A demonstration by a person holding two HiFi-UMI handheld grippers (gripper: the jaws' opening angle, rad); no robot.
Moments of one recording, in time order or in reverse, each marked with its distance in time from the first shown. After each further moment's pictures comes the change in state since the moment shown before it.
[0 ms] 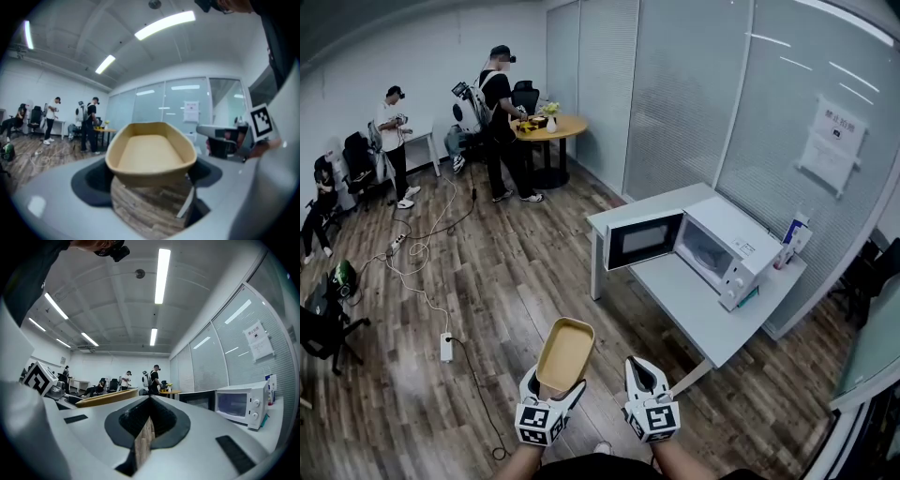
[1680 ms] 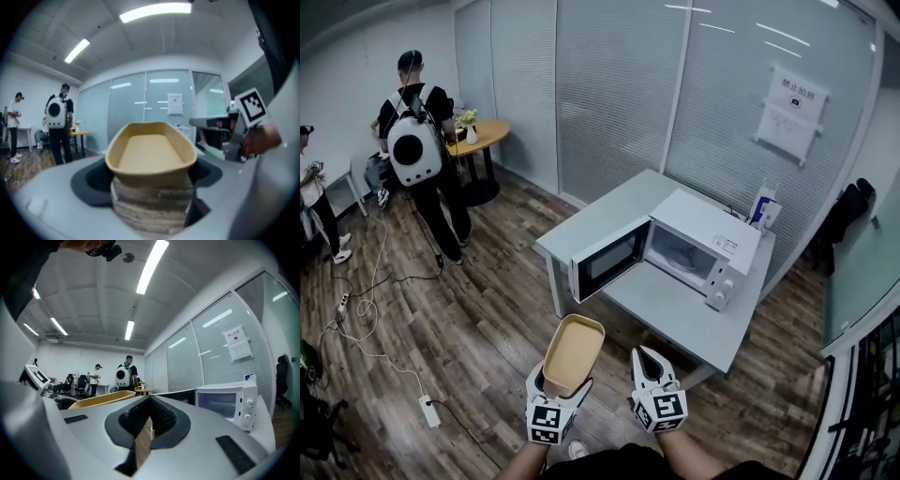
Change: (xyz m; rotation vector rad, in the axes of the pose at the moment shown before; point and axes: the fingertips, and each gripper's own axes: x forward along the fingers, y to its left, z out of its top) left arm 0.206 0.069 0.035 0.164 0.059 -0.316; right arm 0.154 -0.111 -0.012 0.030 0.033 -0.351
